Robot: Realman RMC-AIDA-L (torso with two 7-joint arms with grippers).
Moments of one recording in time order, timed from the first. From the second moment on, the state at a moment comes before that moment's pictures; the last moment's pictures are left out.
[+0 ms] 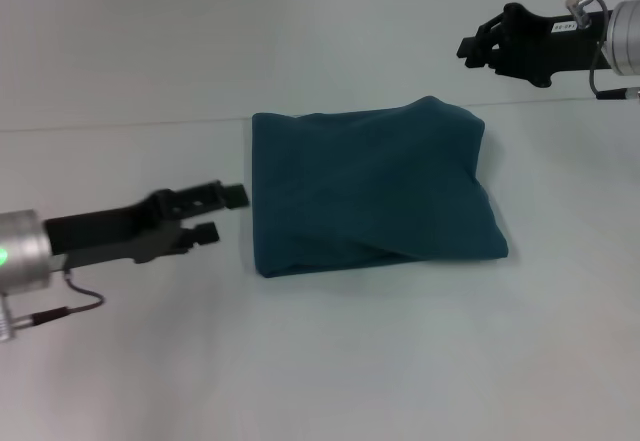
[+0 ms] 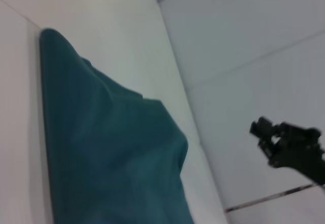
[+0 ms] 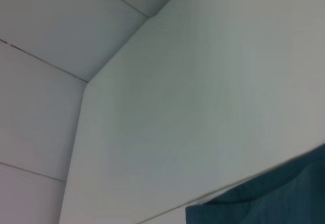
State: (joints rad) left arm -0.62 -2.09 0.64 0.67 2.02 1.44 -2.39; right arm 0.88 1.82 -0.86 -0.49 -1.98 -1.03 2.75
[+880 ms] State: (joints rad) left arm -0.78 -2.14 1.14 0.57 2.07 0.82 -2.43; right arm 0.86 1.81 -0.86 -0.49 -1.98 -1.05 2.74
